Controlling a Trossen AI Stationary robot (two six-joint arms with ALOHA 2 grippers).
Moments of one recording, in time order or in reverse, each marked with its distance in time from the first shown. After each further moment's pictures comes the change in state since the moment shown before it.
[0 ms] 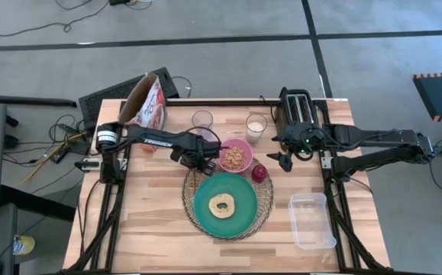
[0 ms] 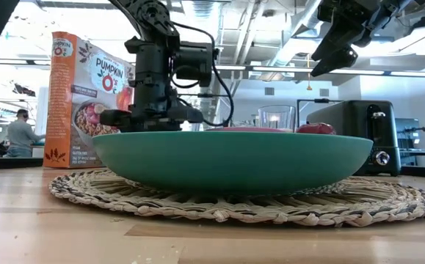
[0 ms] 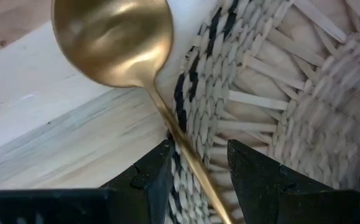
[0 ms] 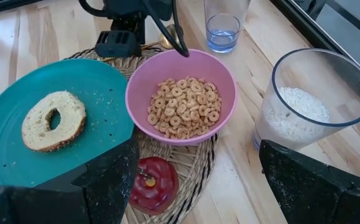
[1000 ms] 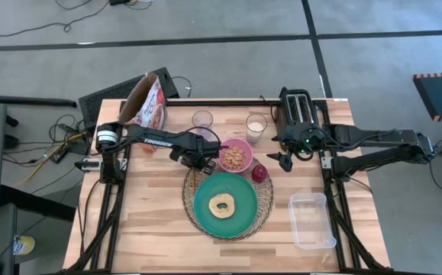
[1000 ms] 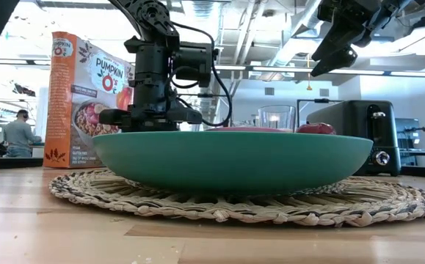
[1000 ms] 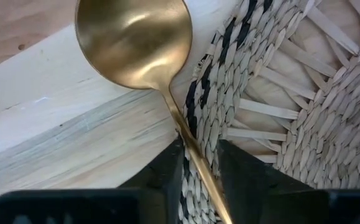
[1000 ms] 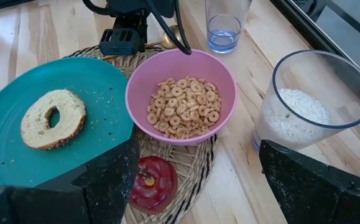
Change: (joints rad) left arm -0.001 0.002 0.000 -0.008 -0.028 -0.020; right arm 0.000 0.000 0.000 0.000 0.000 -0.014
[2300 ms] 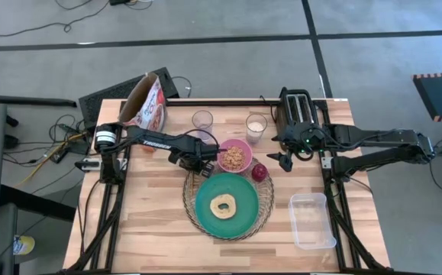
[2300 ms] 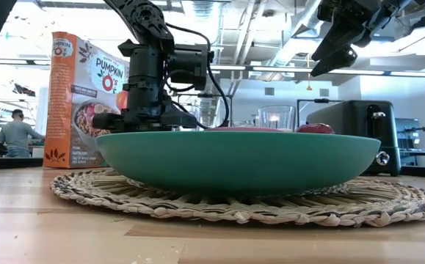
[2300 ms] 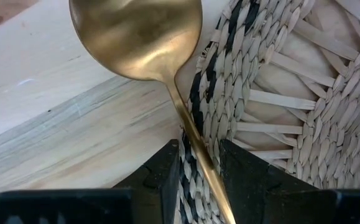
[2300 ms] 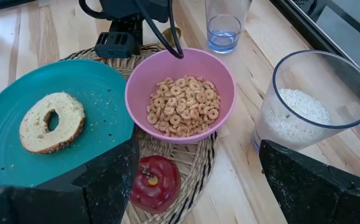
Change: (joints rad) left arm -0.020 -0.003 -0.056 0.049 0.035 -0.008; right arm 0.000 0.000 0.000 0.001 0.000 0.001
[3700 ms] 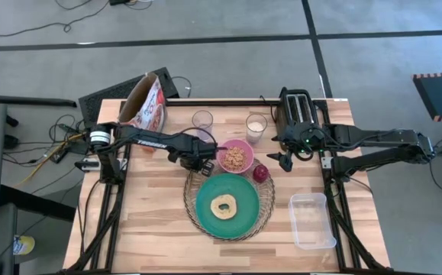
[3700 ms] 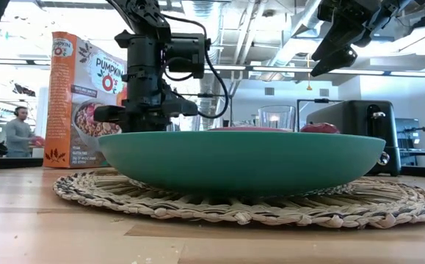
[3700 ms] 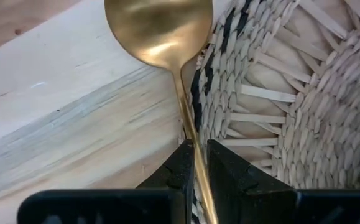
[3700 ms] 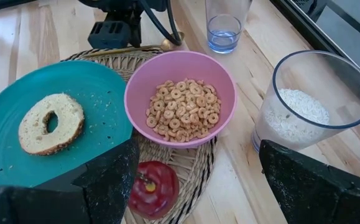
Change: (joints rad) left arm -0.001 -0.064 -0.002 -0.009 -0.025 -0.002; right arm 0.000 0.000 0.000 0.000 0.000 -0.001
